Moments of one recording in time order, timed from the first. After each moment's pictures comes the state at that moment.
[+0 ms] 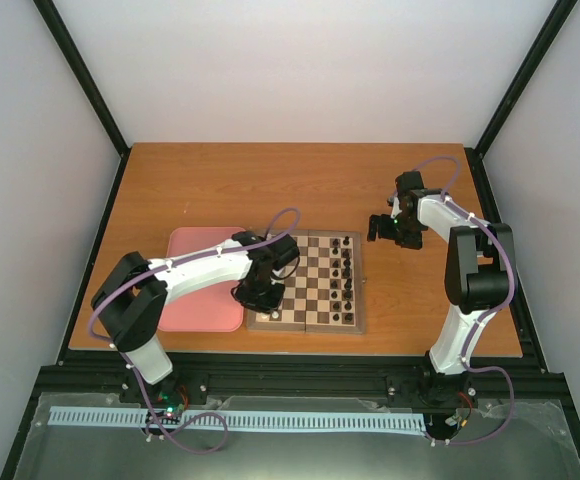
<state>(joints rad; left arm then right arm) -0.86 1.68 1.15 -1.05 0.10 -0.57 0.10 1.87 1.27 -0.73 -0.18 0.21</state>
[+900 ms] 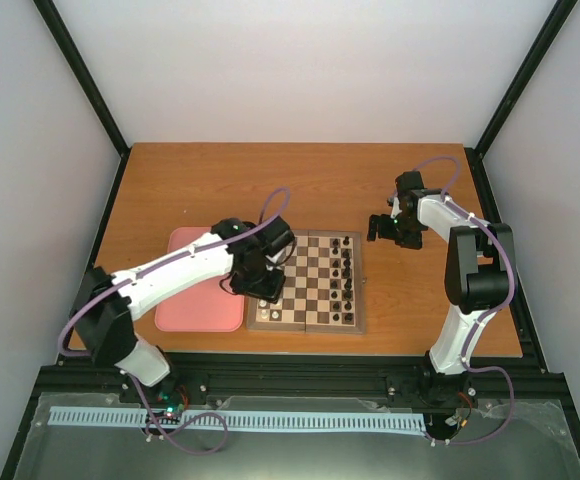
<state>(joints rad) -0.86 1.57 1.24 -1.15 0.08 -0.55 0.10 1.87 1.27 -0.73 -0.18 0.21</state>
